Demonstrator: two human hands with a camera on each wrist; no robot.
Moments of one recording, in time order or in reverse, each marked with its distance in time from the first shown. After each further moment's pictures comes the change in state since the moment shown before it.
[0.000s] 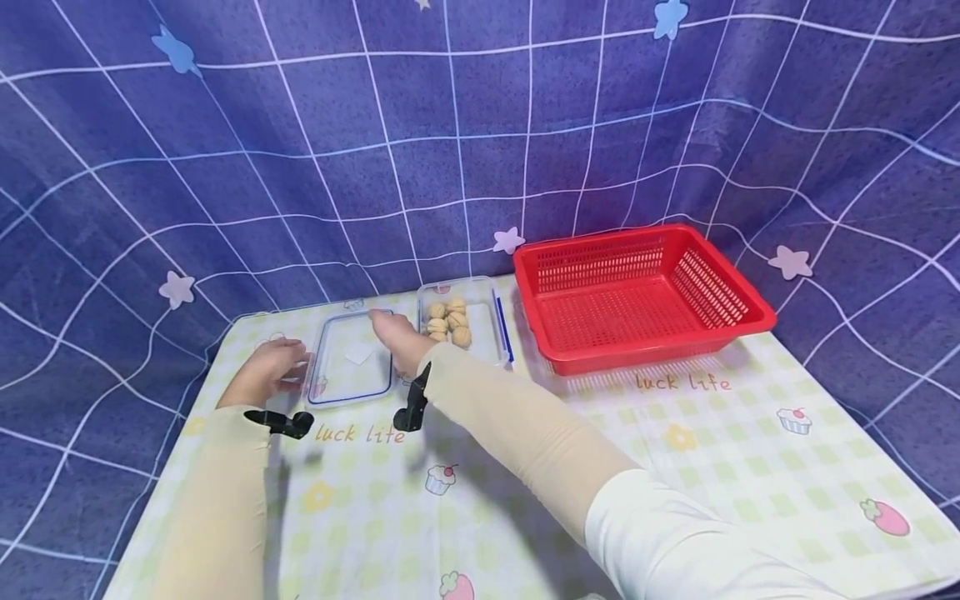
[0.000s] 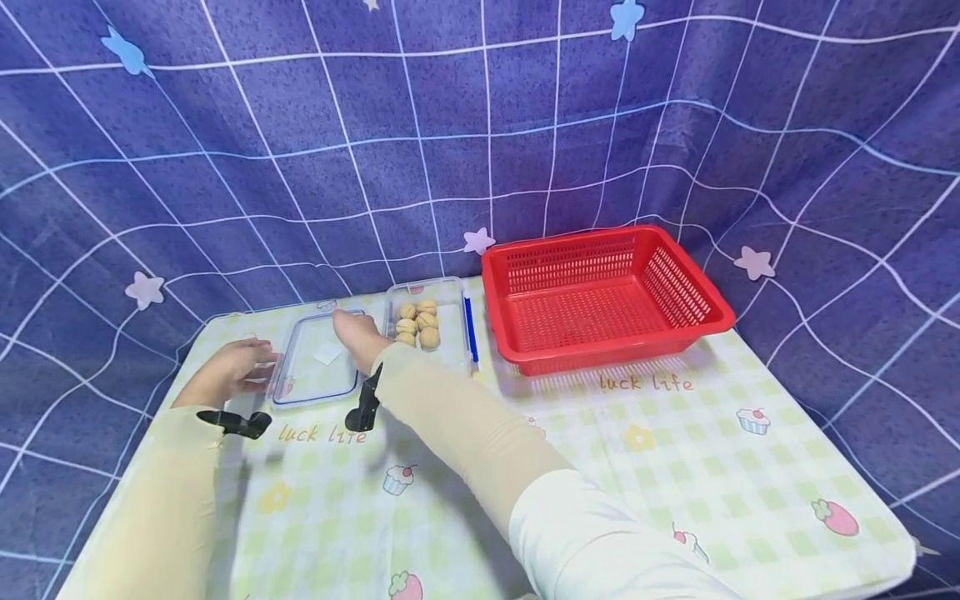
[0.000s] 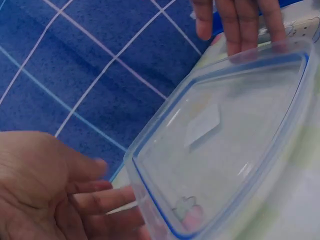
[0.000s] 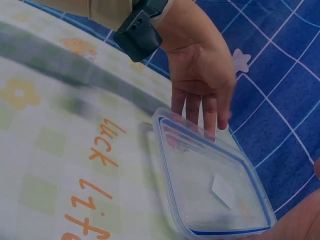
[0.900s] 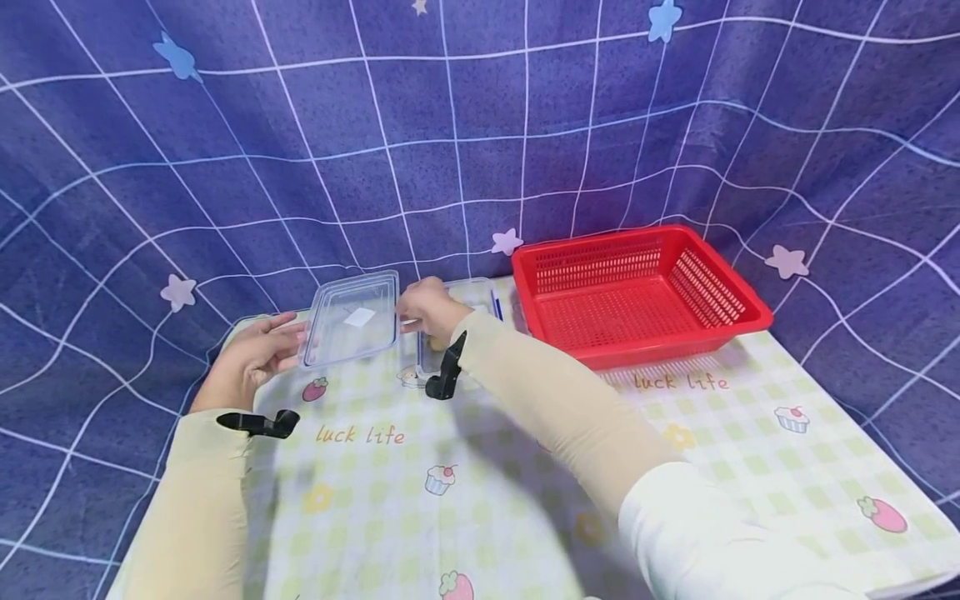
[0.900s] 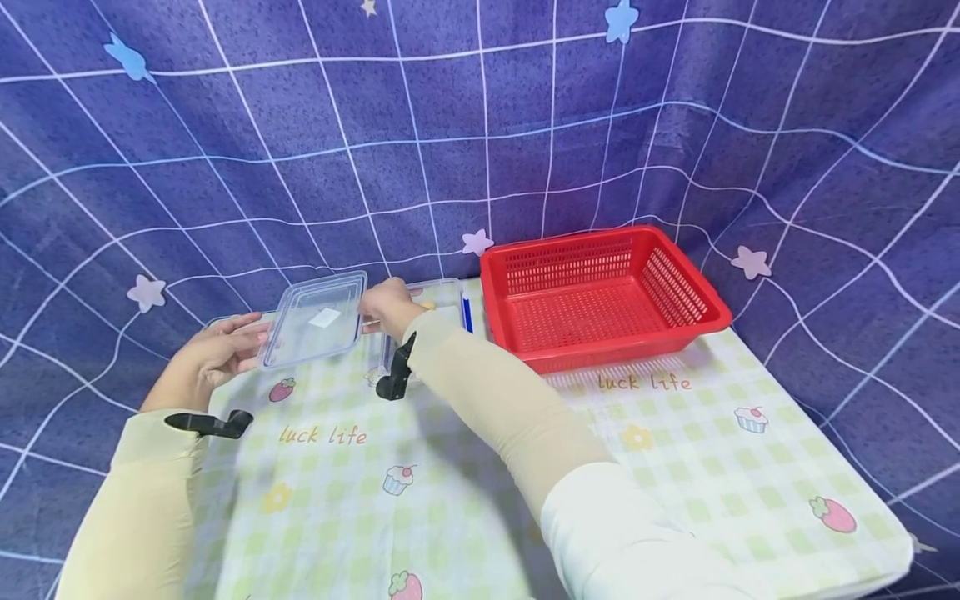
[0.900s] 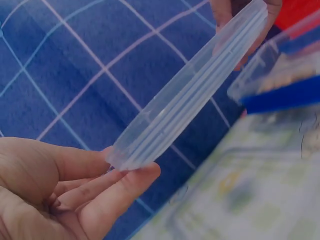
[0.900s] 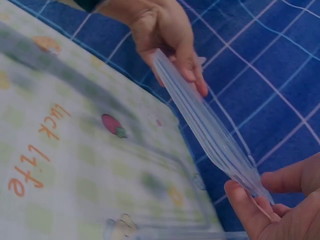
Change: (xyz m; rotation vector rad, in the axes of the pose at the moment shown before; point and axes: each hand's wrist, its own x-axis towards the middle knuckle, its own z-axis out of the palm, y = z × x) left_hand -0.033 0.041 -0.012 -0.619 -0.116 0.096; right_hand -0.019 -0.046 -0.061 0.164 -0.041 -0.165
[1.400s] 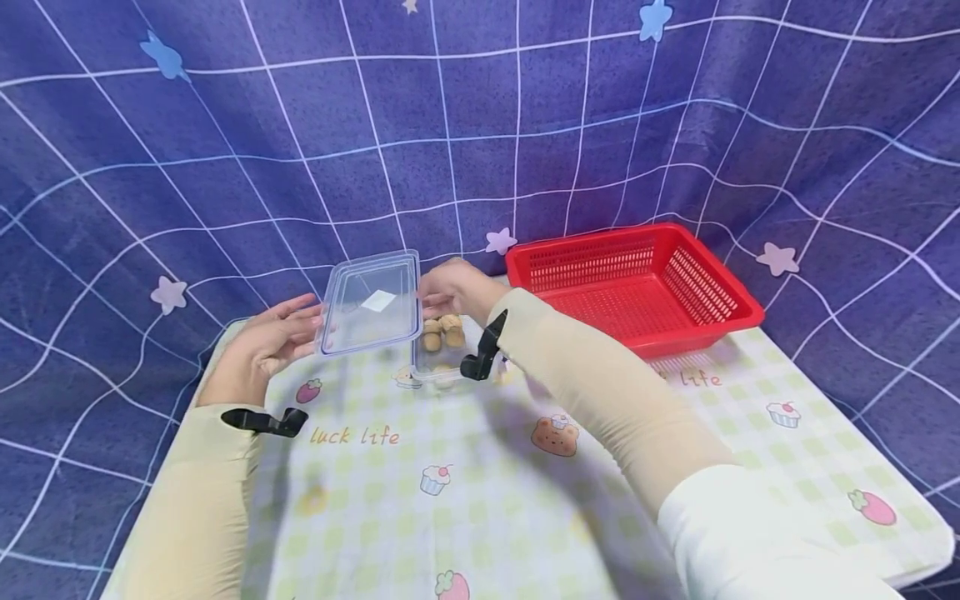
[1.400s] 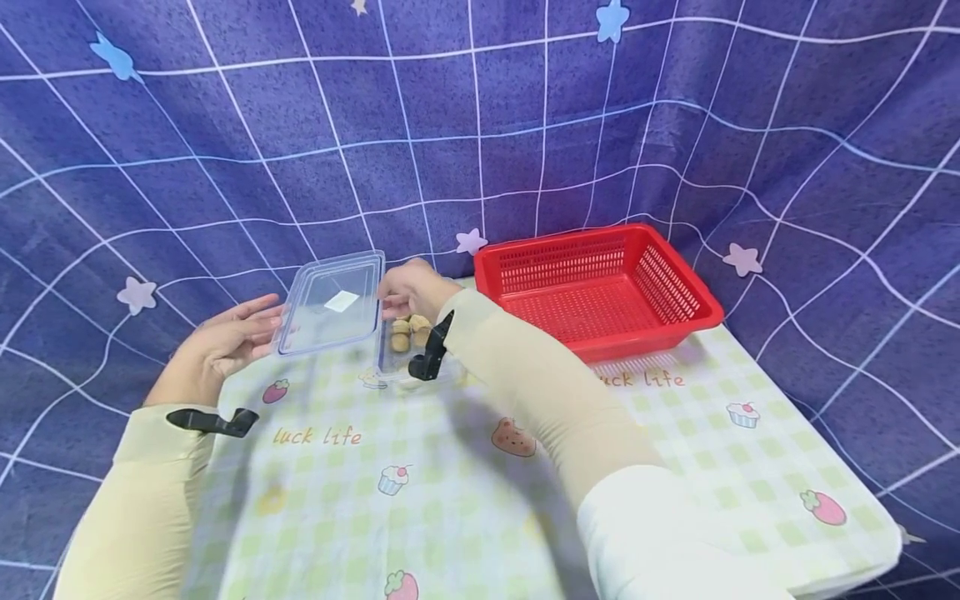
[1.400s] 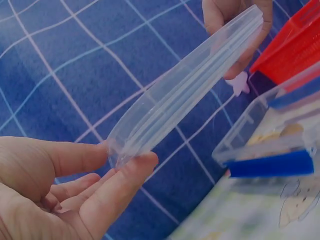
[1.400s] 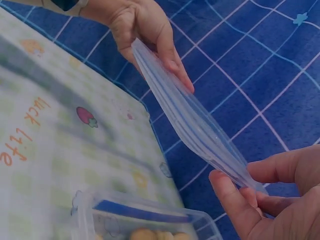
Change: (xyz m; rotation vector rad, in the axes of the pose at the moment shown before) left_hand -0.008 0.016 0.046 -0.069 -0.119 0.013; right_hand -0.010 -0.049 -0.051 -0.098 -0.131 0.177
